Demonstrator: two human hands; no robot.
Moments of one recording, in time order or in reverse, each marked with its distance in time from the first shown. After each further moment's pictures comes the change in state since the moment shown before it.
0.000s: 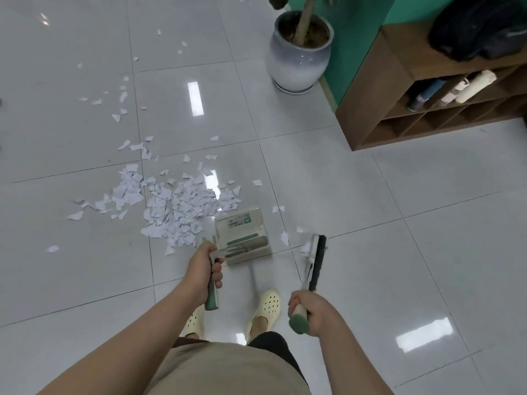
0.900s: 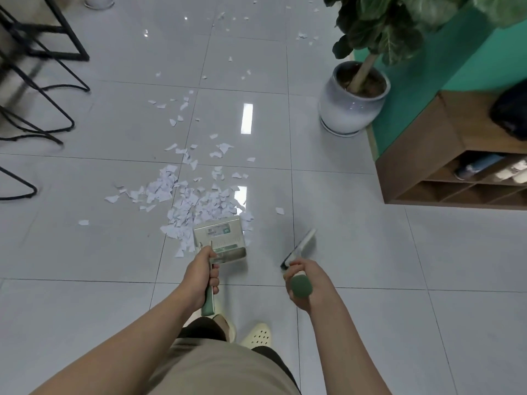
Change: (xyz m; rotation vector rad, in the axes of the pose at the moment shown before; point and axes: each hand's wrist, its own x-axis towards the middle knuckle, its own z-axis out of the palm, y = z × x) left_hand 0.002 0.016 0.025 -0.155 0.146 0.099; right_hand -0.054 -0.135 0.043 0.370 -0.288 -0.042
